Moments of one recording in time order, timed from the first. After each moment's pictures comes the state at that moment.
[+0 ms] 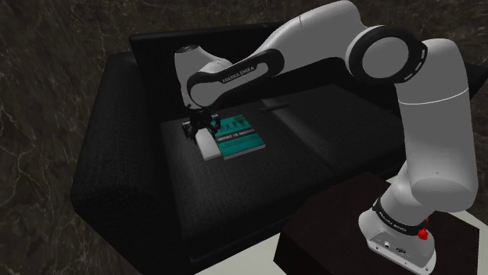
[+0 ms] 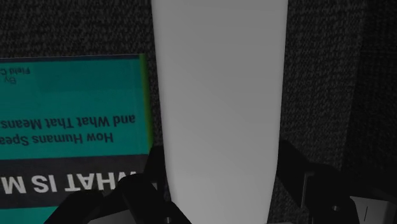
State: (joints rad) arm 0.10 0.56 0.36 -1.51 -0.23 2.02 0.88
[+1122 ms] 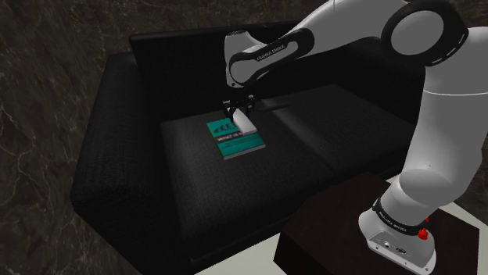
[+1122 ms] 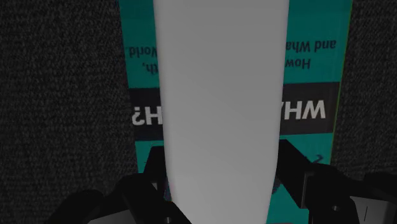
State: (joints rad) arm -0.16 0.34 0.32 -1.78 -0.14 2.10 0.58
